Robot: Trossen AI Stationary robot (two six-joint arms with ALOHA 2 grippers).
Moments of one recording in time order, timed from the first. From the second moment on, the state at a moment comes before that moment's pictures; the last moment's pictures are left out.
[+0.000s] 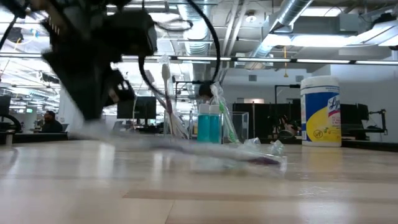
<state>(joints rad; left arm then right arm) -0.33 1.69 0.92 -0.28 0.22 -0.39 -0.46 1.36 1.69 -0.28 -0.76 0.20</state>
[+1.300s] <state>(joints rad) -0.27 0.92 0.92 -0.18 -0.11 -1.08 -0.44 1.36 1.70 -0.07 -0.76 0.29</state>
